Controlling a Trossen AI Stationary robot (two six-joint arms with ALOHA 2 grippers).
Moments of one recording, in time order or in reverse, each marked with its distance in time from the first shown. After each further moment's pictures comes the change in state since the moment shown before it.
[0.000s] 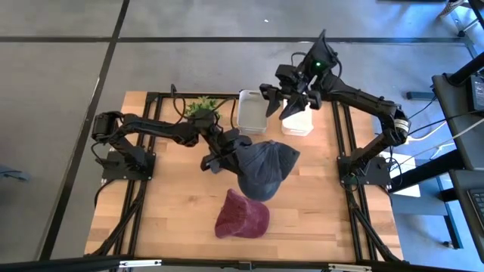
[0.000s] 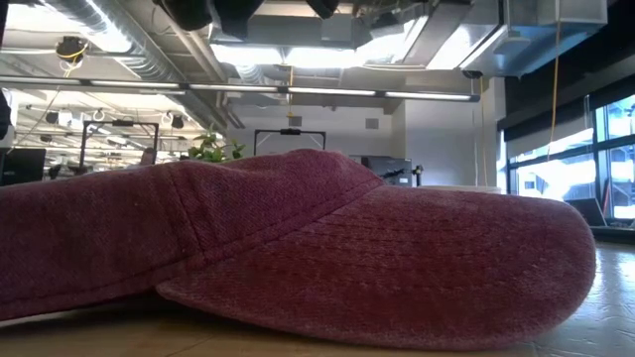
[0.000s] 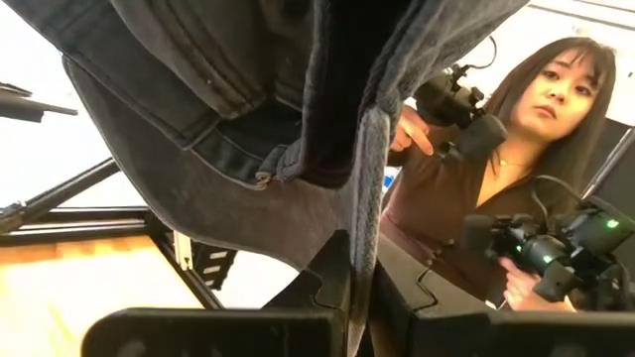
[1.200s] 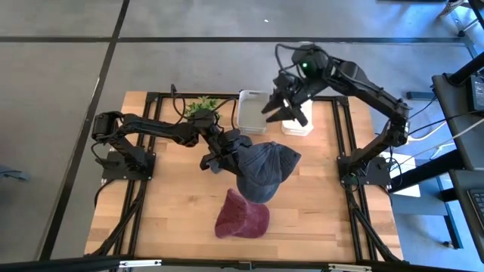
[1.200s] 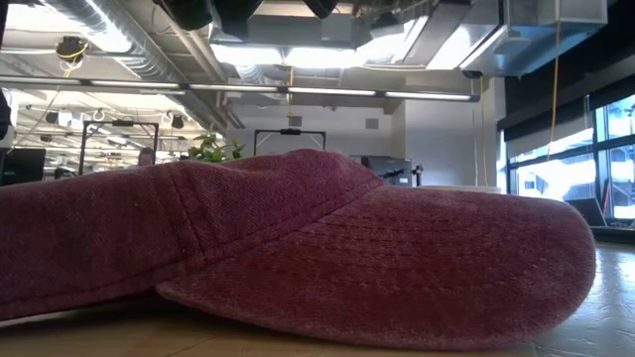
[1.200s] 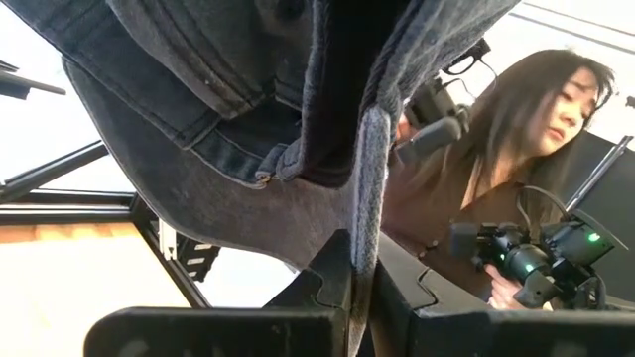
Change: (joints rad) left arm -0.002 0.000 0.000 0.007 0.003 -0.075; right arm 0.086 0.002 0.376 -1.356 0.735 -0.861
